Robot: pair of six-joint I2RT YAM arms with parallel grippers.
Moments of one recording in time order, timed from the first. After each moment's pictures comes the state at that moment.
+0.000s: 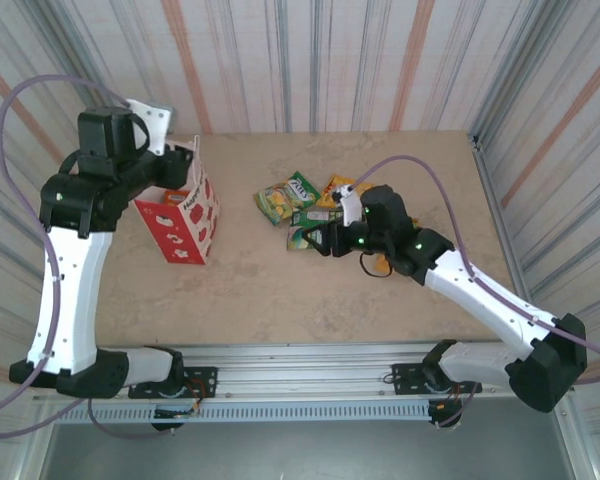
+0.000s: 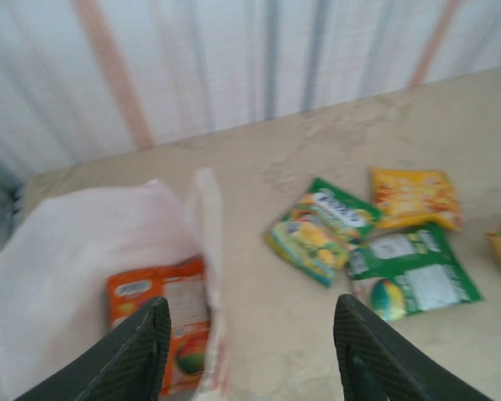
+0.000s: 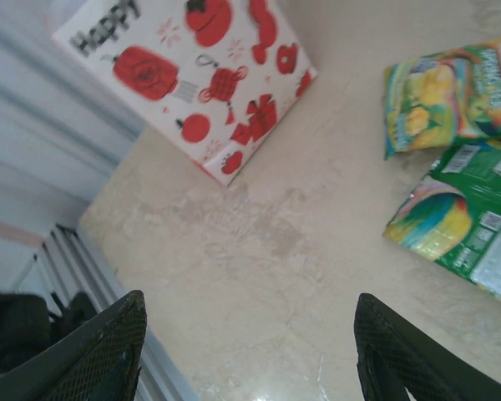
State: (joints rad) left arm -0.27 1.28 1.89 -1.13 0.04 0.06; right arm 0.67 1.18 1.02 -0.37 -0.31 0.46
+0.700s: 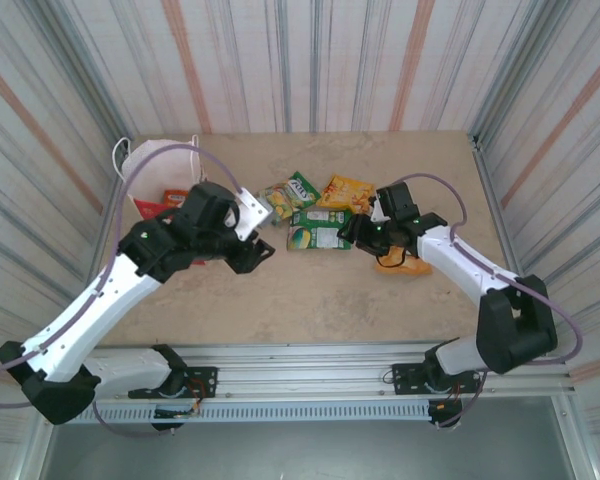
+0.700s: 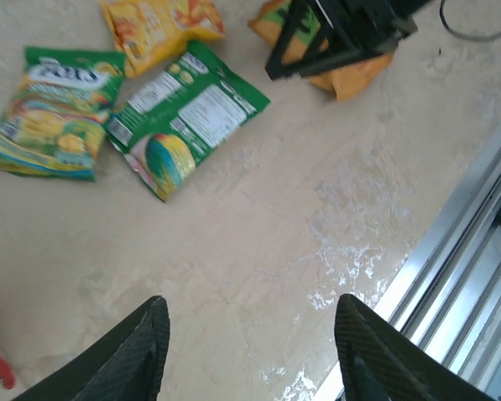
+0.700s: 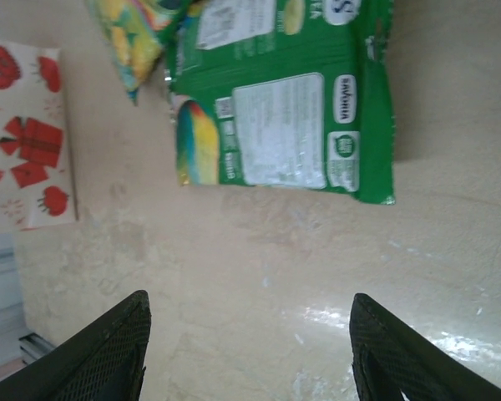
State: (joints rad) left arm -0.74 1.14 1.29 -0.96 0.14 0.05; right arm 0.38 1.44 0.96 -0.47 -0.37 0.72
